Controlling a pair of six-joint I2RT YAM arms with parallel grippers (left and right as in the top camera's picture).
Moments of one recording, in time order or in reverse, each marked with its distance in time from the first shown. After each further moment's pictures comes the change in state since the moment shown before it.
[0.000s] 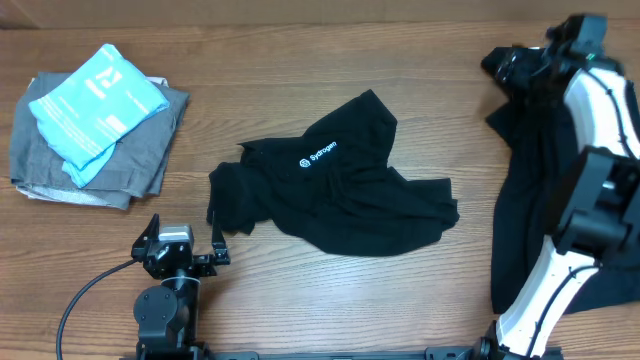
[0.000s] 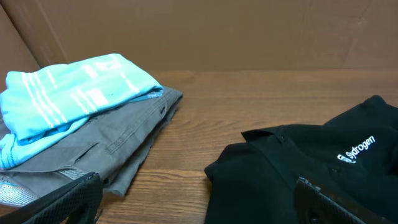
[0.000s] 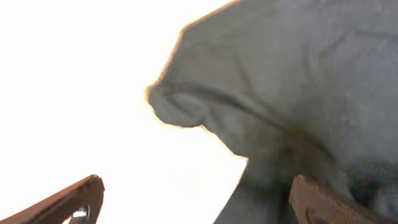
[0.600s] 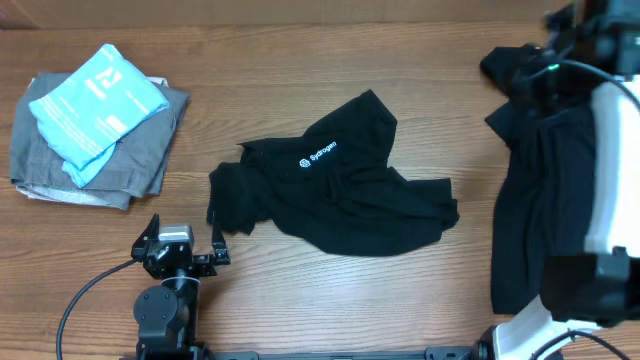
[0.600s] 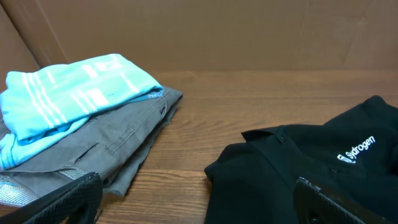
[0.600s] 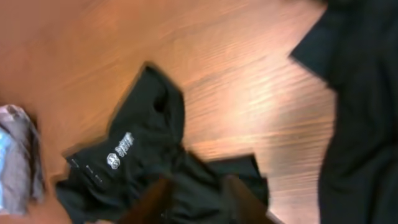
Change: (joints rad) left arm 0.000 0.000 0.000 0.000 0.000 0.000; right arm 0.164 -0.388 0.079 -0.655 -0.077 0.010
